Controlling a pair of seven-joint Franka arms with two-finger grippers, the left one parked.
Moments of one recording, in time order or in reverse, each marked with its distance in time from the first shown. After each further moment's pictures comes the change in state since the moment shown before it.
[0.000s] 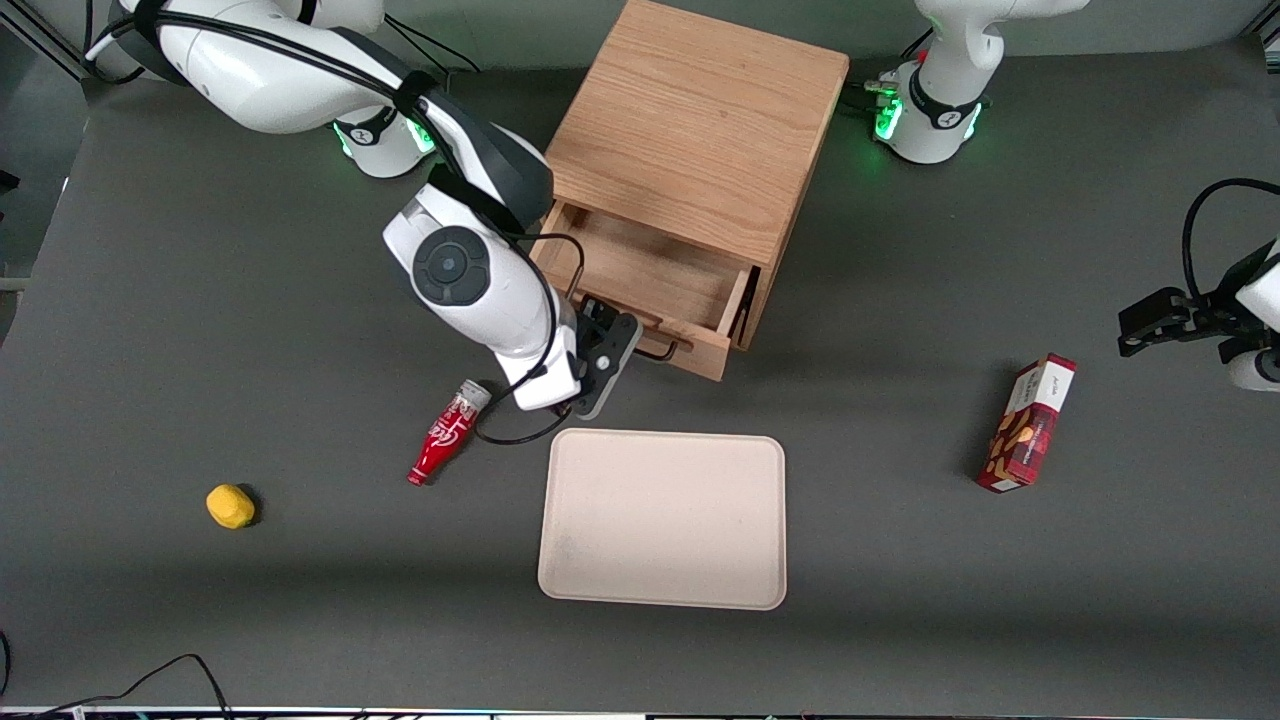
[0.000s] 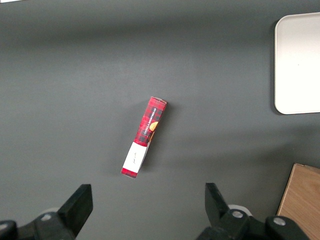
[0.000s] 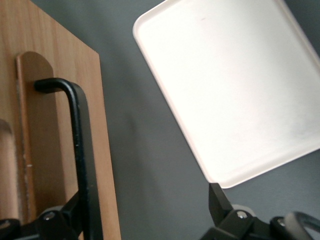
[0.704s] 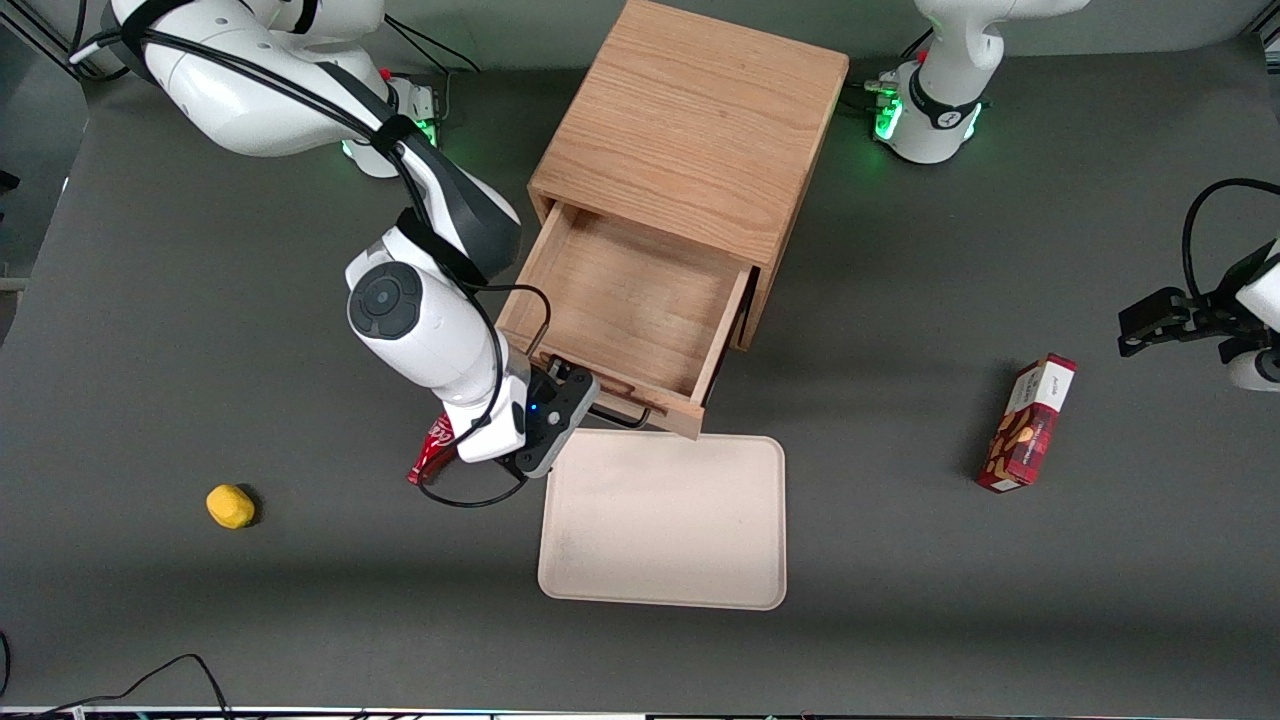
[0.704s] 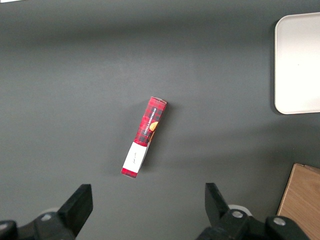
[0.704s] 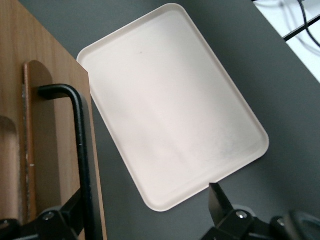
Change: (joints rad) arm 0.013 0.017 -0.122 0.027 0.000 0.171 -0.094
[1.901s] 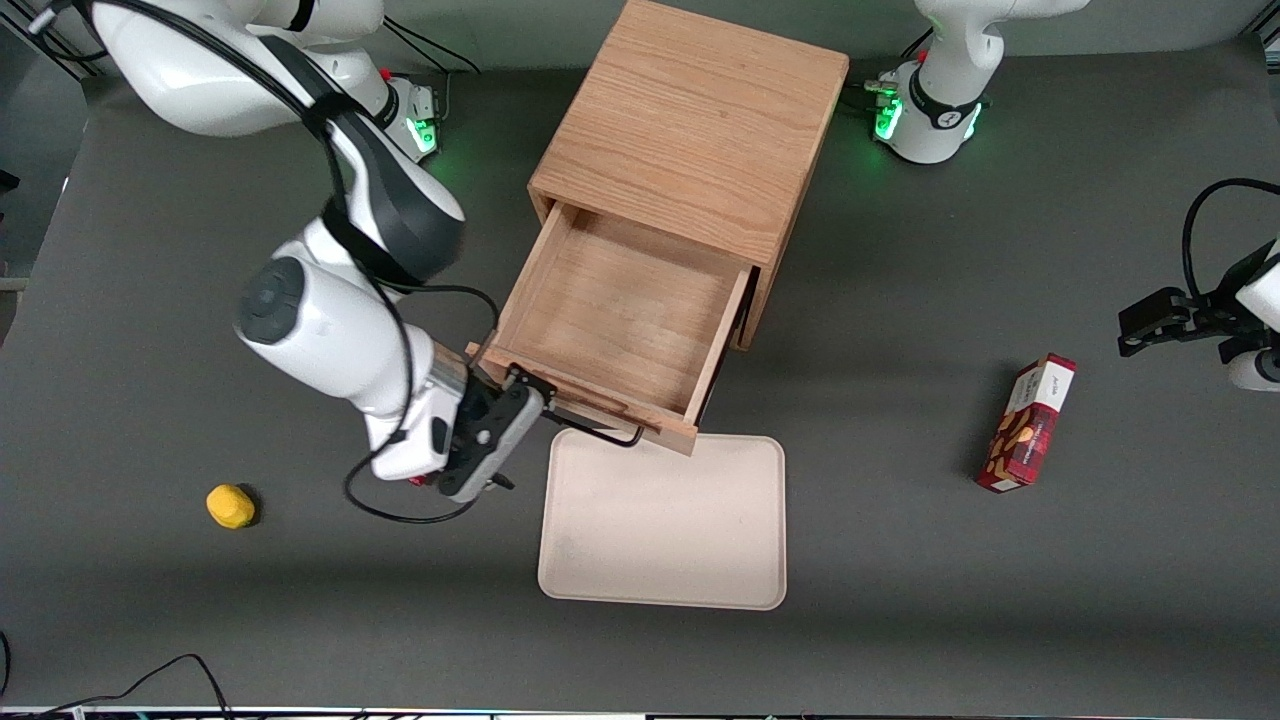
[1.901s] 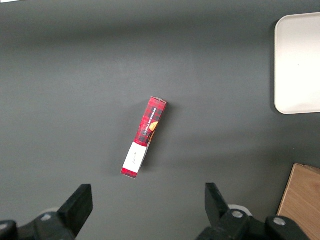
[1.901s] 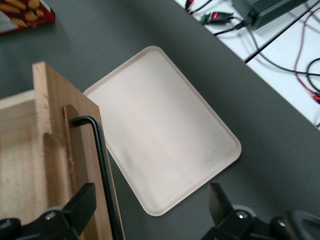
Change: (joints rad) arm -0.066 -0.097 -0.026 0.083 0.205 -0.086 -0.016
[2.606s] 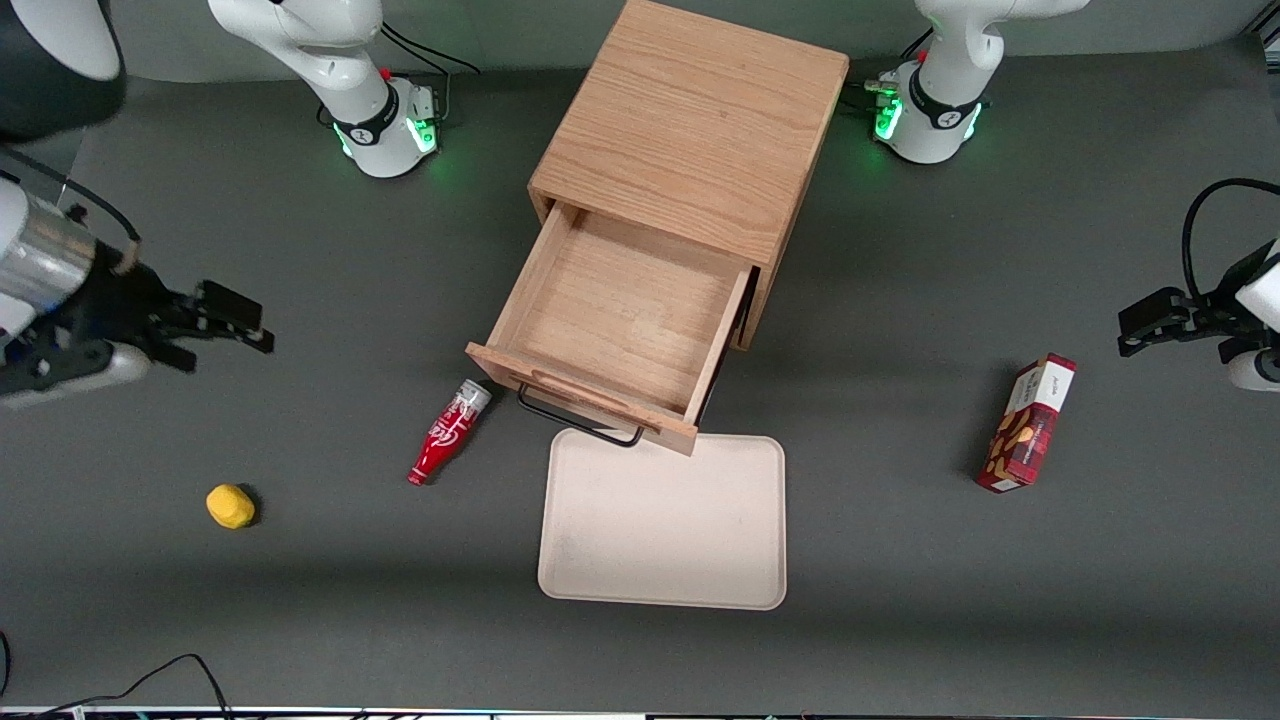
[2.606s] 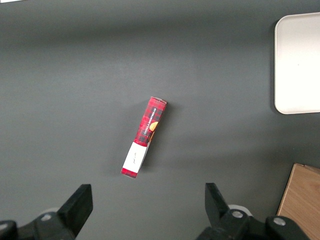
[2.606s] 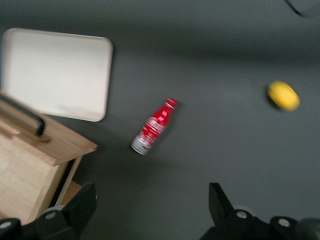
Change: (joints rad) arm -0.173 -0.458 -0.263 -0.148 0.042 -0.536 0.542
